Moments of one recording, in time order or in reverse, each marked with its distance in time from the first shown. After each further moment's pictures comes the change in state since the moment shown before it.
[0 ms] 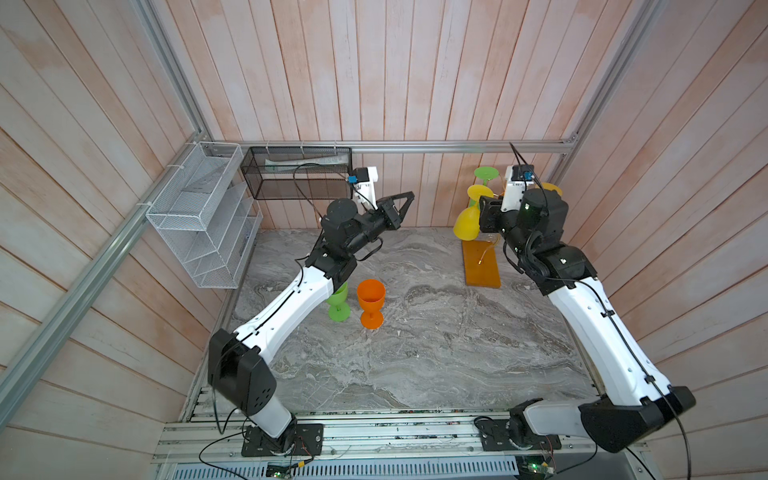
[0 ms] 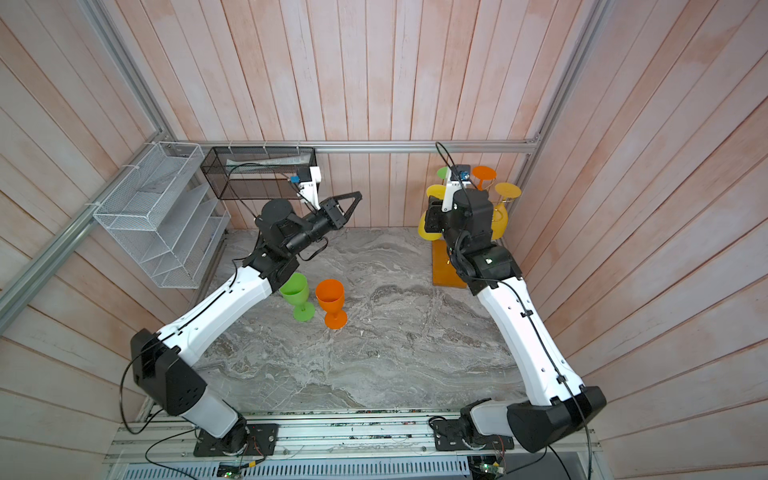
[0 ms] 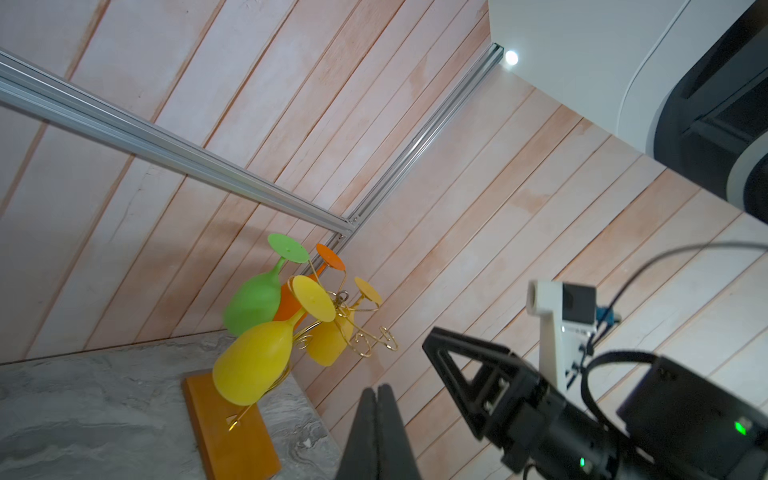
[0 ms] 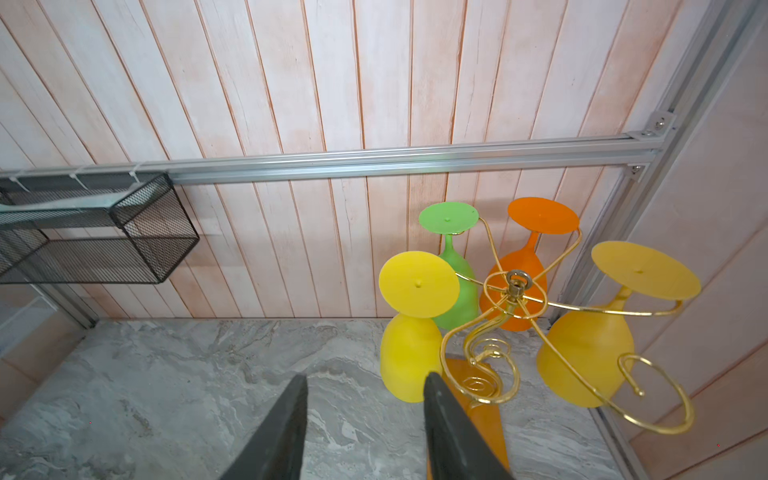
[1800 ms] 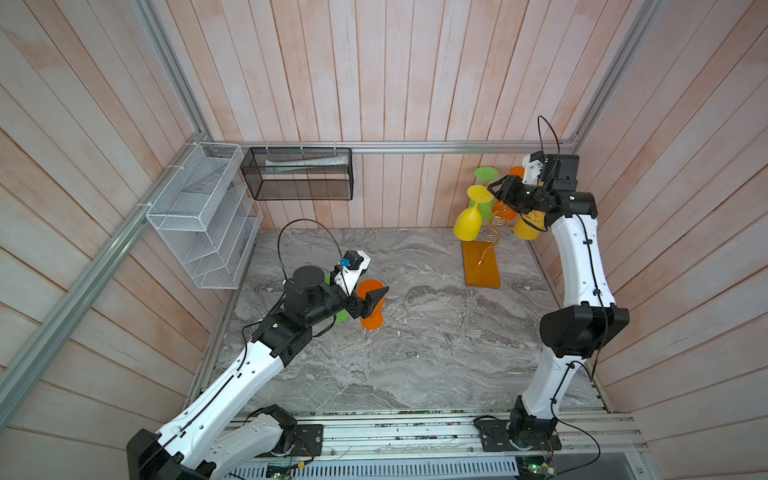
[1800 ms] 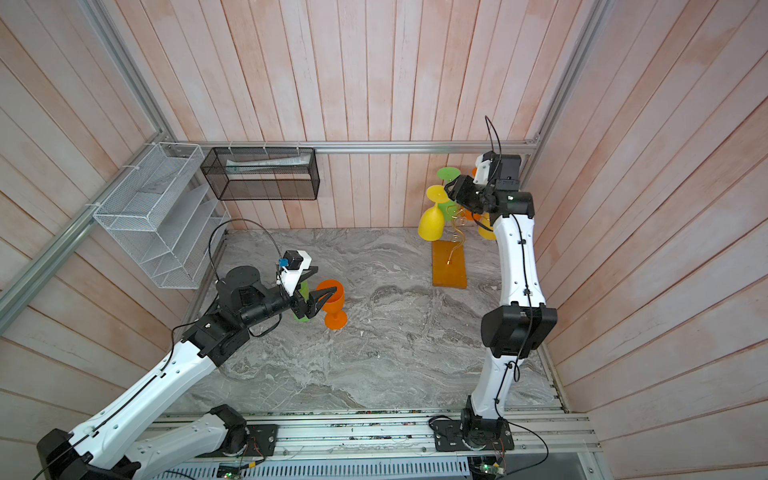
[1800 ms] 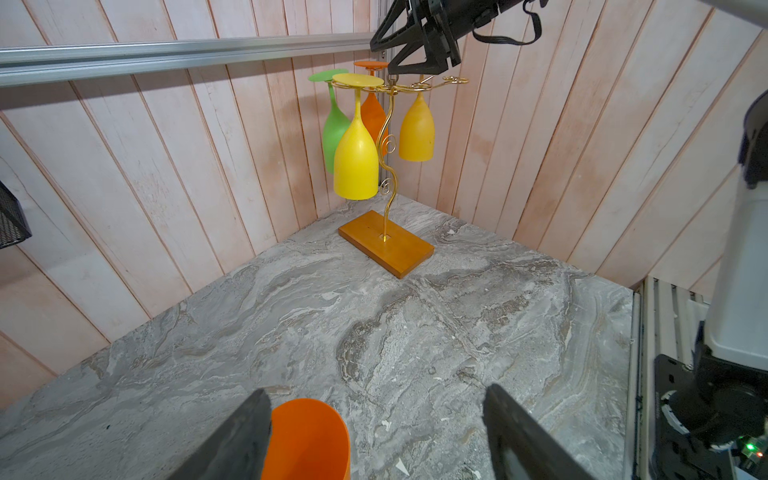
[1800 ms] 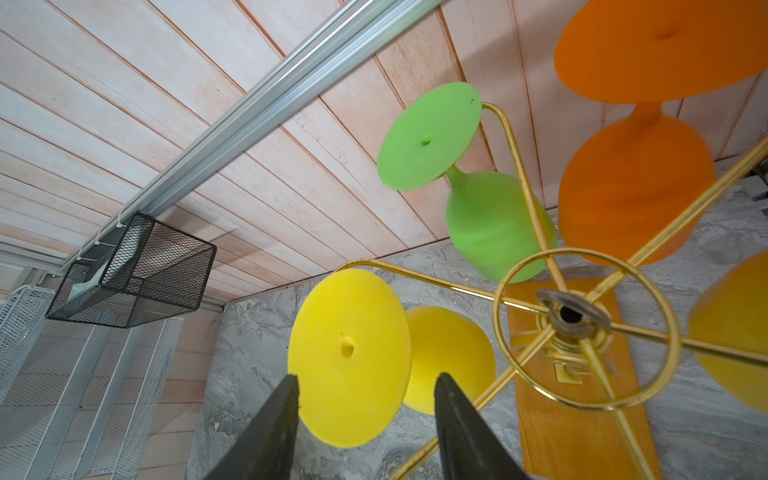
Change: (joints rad) left arm 0.000 -0.531 -0.540 -0.363 0.010 0.790; right arm -0.406 0.537 0.570 -0.370 -0.673 0.365
